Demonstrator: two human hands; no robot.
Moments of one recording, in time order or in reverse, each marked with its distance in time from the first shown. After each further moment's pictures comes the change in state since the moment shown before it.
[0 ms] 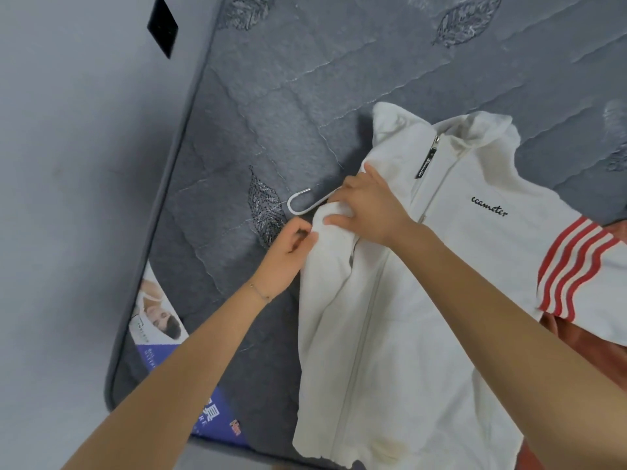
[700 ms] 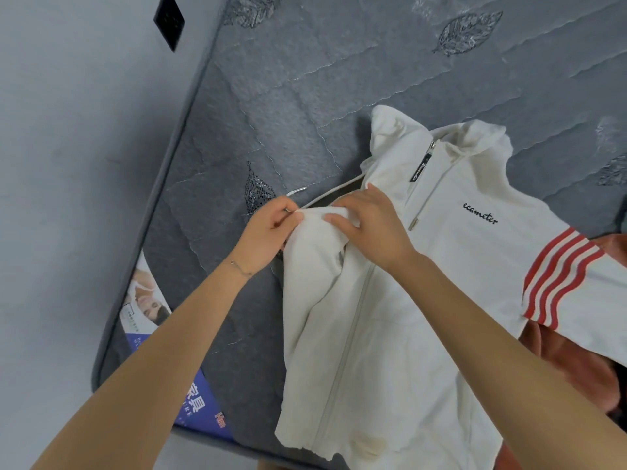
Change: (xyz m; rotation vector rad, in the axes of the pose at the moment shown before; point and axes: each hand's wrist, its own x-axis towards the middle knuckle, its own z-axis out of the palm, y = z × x) left_hand 0.010 0.031 -0.020 0.110 0.075 0.019; right_hand -0.034 -0.014 -0.001 0.343 0.237 0.077
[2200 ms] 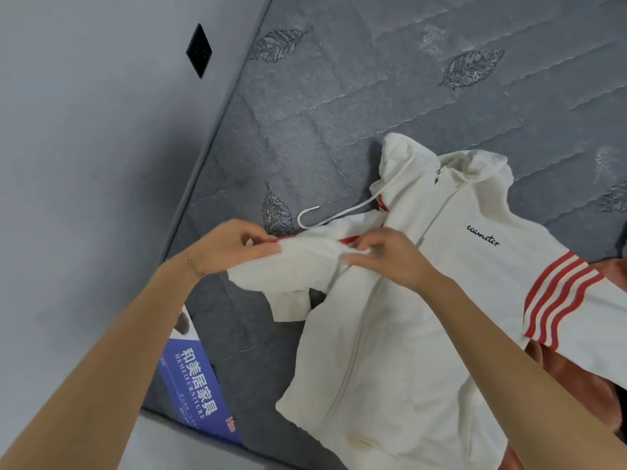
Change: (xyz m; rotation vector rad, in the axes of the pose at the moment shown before) left_hand -0.022 0.024 -0.087 0.472 -0.215 -0.082; right_hand -0.017 -0.005 -0.030 0.373 -0.323 0.424
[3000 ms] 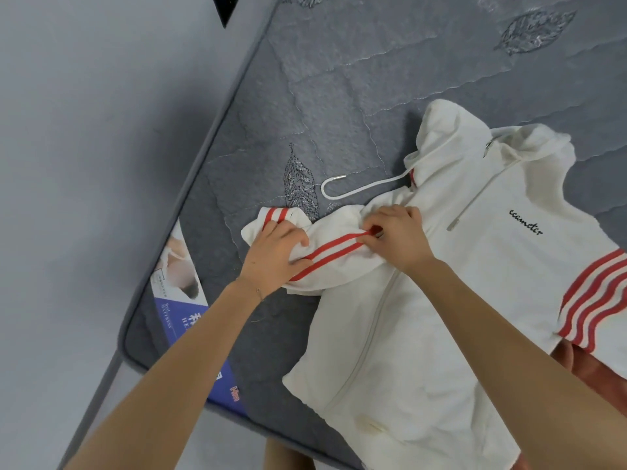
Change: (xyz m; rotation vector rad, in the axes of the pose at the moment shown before) left_hand 0.003 -0.065 0.112 0.346 0.356 0.172; right_hand 0.034 0.041 0.049 -0.628 0.147 -0.241
